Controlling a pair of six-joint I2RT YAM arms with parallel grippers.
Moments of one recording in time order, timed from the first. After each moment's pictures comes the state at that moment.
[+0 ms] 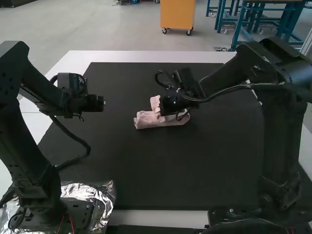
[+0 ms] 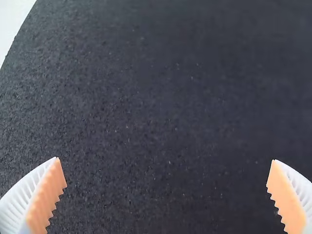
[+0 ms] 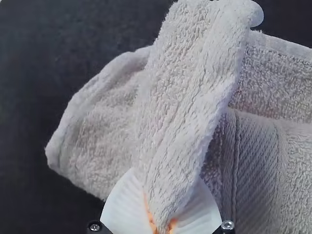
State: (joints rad) left arm 0.06 1.62 0.62 0.45 0.04 0.01; right arm 0.60 1.95 1.11 0.09 -0.26 0.16
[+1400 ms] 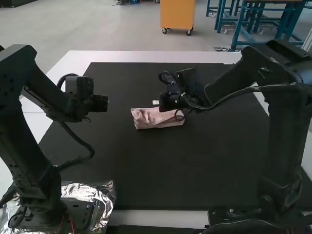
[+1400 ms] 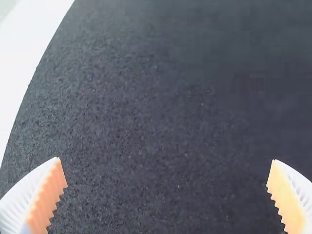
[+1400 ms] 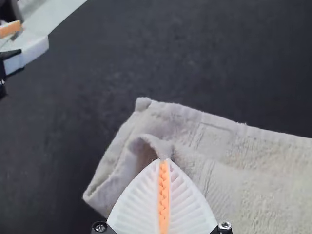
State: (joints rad) left arm -0.06 1.62 0.55 0.64 -0.19 0.05; right arm 0.60 1.90 0.97 0.43 -0.32 0.17
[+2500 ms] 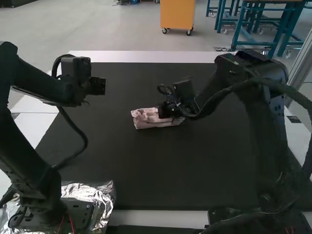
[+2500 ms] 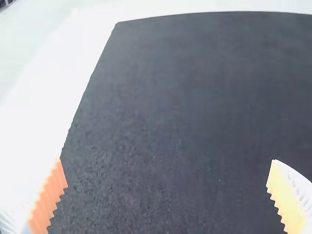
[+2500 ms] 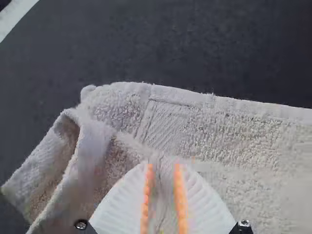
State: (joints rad) left arm -0.07 1.49 0.69 0.49 -0.24 0.09; right arm 0.56 2.11 1.05 0.54 -0.30 0.23
